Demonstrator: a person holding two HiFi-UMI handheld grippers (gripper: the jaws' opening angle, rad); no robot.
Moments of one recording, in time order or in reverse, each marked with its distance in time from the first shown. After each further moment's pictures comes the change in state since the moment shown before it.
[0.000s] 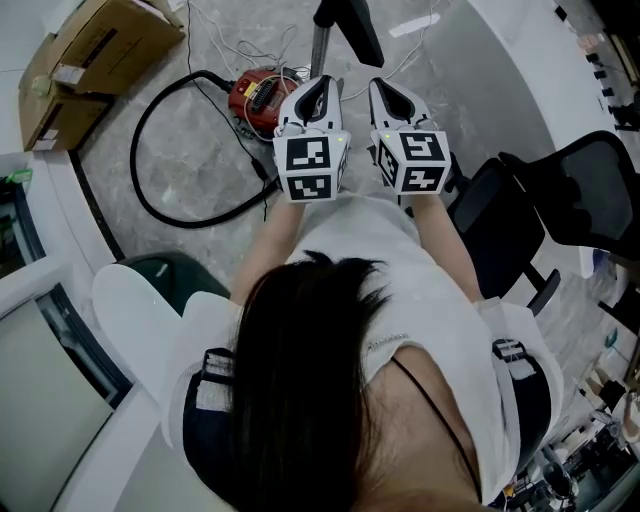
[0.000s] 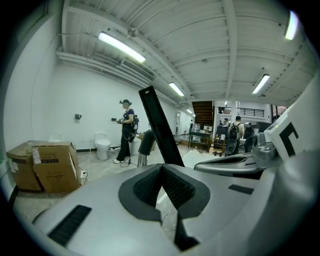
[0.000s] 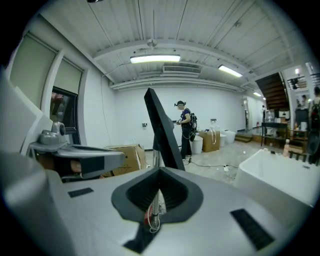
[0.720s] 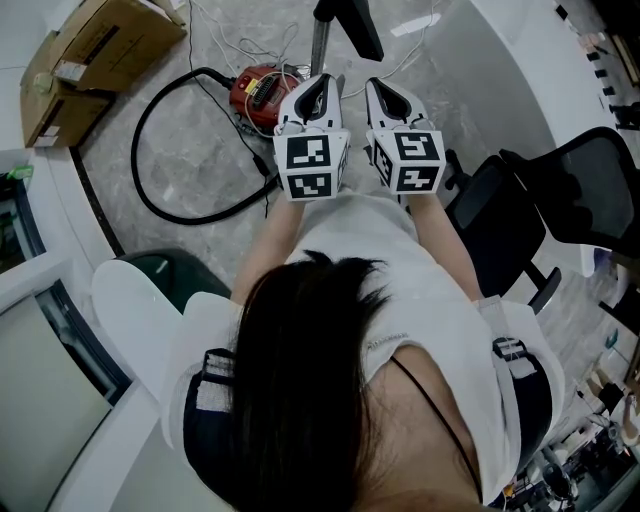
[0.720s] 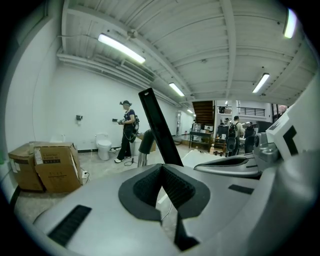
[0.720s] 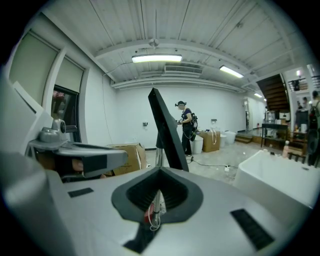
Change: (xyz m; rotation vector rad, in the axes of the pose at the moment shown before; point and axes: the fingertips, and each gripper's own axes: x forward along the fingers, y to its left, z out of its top) left arm -0.011 -0.004 -0.003 -0.003 -0.006 0.011; right arm -0.009 0.011 -0.005 -0.016 0.001 0.001
